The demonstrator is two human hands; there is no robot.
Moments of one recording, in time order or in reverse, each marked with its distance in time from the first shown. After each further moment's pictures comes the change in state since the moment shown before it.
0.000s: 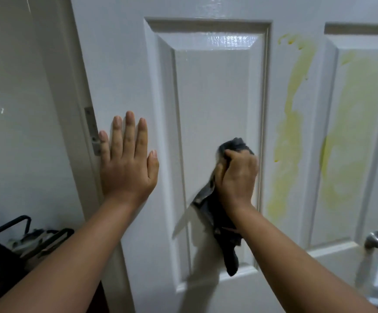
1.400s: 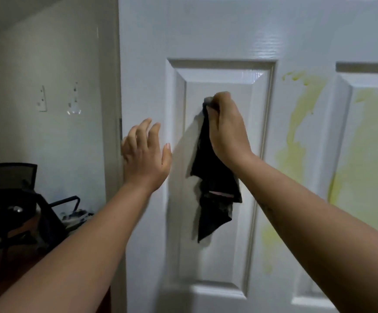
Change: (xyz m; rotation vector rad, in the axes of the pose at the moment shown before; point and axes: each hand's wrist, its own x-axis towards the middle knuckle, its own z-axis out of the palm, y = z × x) left_hand 0.038 0.041 -0.042 -0.020 -0.046 -0.256; right_hand 0.147 -0.061 -0.039 0.553 -0.367 -0.169
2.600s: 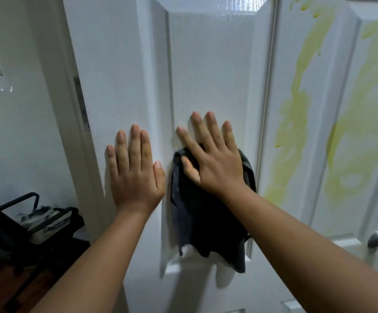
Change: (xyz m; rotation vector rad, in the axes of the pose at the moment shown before) left_hand -0.097 -0.026 0.066 0.029 0.049 0.130; right_hand -0.133 0.060 0.058 -0.908 -0.176 -0.265
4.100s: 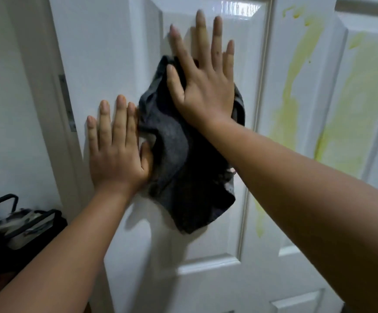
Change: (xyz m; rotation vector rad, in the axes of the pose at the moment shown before) left_hand 0.051 -0.011 -0.011 0.024 0.040 0.084; right_hand 0.130 0.023 -0.039 -0.051 0.051 0.261
